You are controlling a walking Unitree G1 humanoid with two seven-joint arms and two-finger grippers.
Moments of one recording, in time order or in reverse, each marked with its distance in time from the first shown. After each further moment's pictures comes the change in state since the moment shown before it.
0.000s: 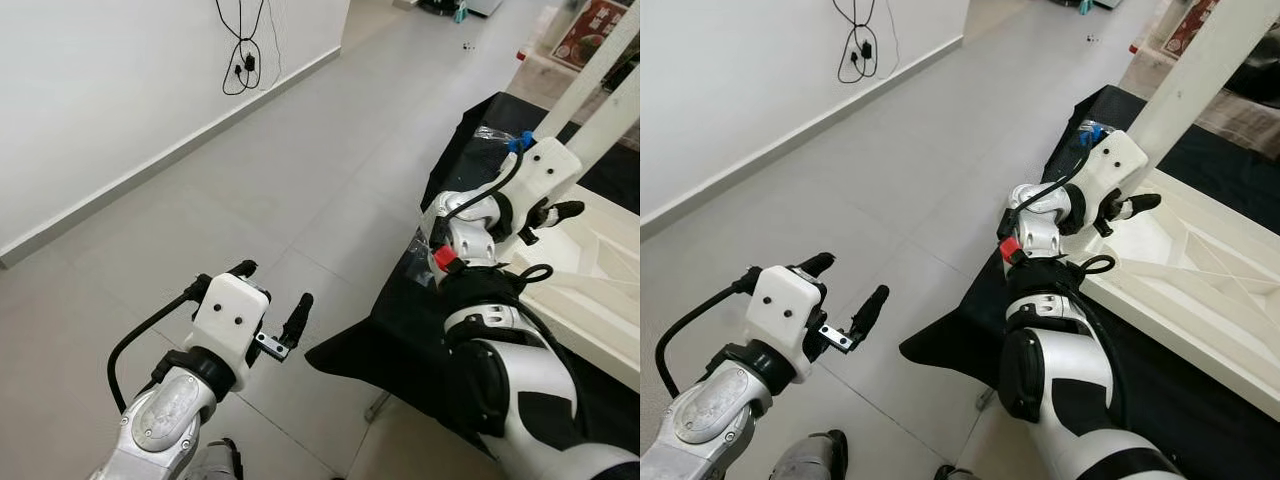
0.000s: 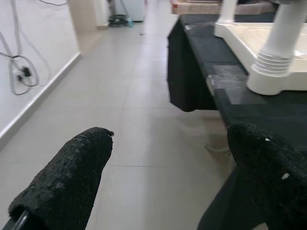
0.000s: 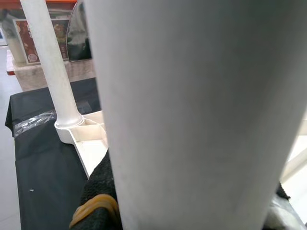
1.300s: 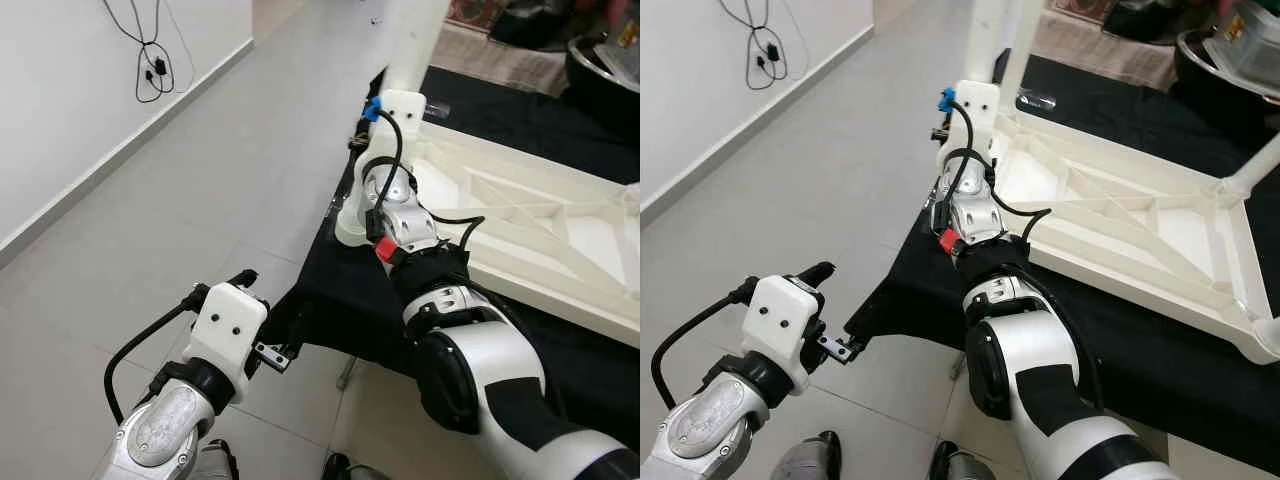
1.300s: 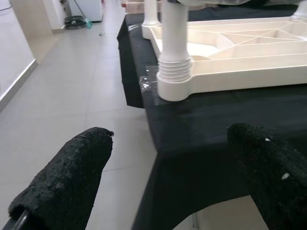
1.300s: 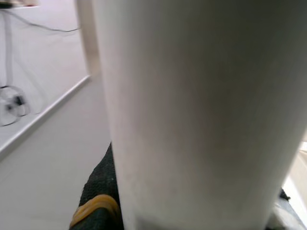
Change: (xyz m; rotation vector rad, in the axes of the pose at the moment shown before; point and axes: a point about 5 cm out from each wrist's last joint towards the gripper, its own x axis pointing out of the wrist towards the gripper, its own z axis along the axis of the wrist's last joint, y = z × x) left arm -0.010 0.001 0.002 -0.015 0.005 0.041; right arm -0.083 0.070 -0.001 -0.137 0.037 0.900
